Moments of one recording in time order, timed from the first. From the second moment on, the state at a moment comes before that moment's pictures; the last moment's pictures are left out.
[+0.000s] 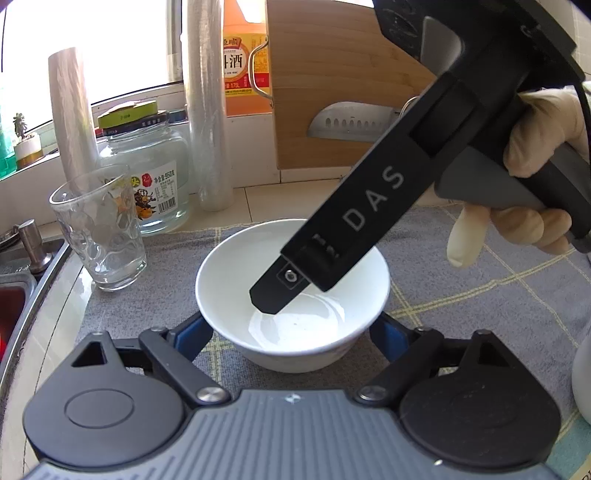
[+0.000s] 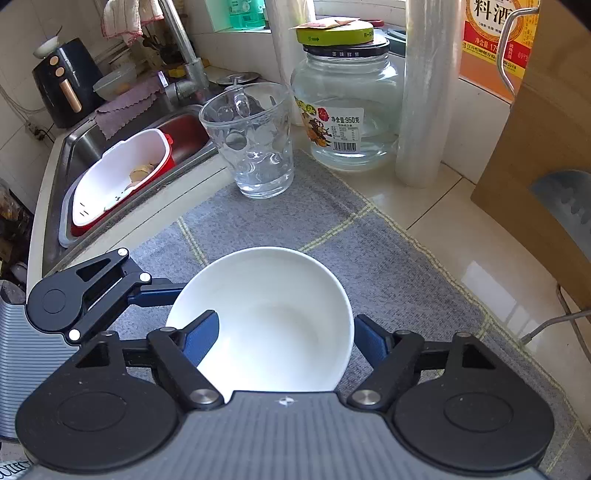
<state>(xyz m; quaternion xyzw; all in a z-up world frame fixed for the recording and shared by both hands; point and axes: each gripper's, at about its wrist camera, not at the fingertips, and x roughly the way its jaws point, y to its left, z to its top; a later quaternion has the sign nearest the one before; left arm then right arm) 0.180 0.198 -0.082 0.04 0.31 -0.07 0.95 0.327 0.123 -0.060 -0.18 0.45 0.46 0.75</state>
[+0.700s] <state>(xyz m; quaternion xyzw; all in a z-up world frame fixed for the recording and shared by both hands) 0.170 0.188 -0.066 0.05 0.32 -0.07 0.94 0.315 0.111 -0.044 -0.16 0.45 0.47 0.74</state>
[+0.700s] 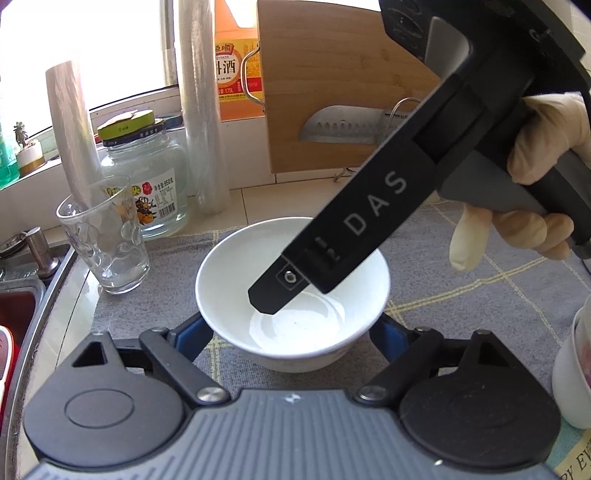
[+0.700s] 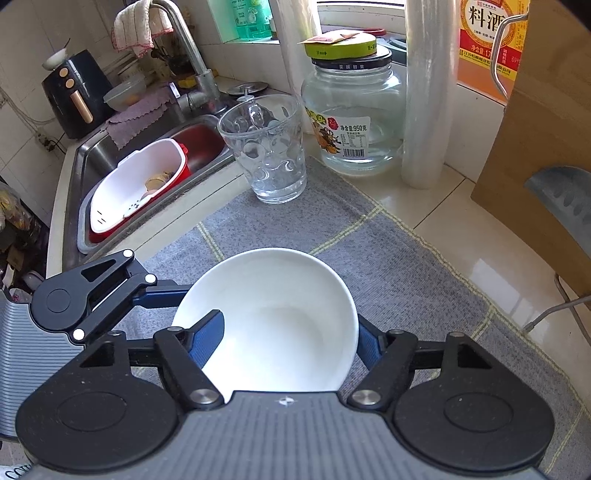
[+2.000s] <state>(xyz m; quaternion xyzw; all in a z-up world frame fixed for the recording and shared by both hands) 0.065 0.097 -0.003 0.10 0.31 -0.16 0.93 0.194 -0.033 0.022 -0.11 0.41 0.44 0.79</state>
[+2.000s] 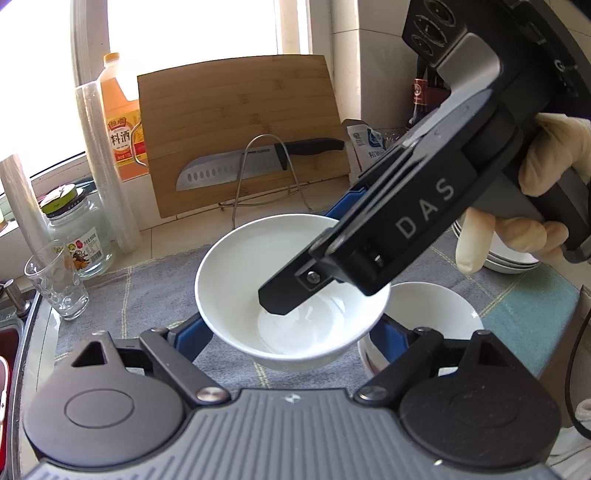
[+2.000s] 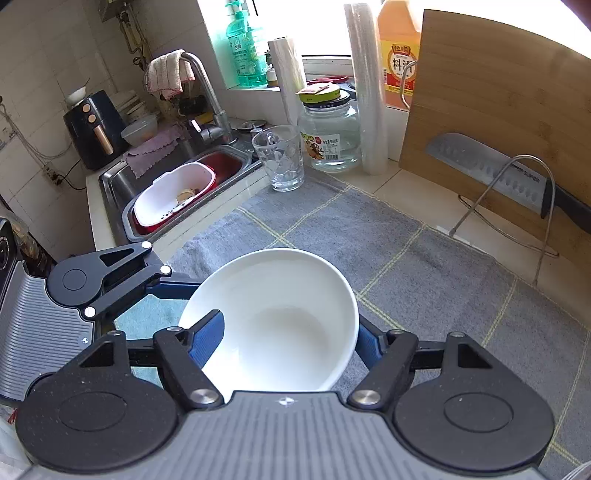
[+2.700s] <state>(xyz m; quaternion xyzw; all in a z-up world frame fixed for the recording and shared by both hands) 0.050 0.044 -0.009 0.12 0.32 -0.23 0.91 0.163 -0.105 0.017 -0.08 0.42 0.40 0.81</state>
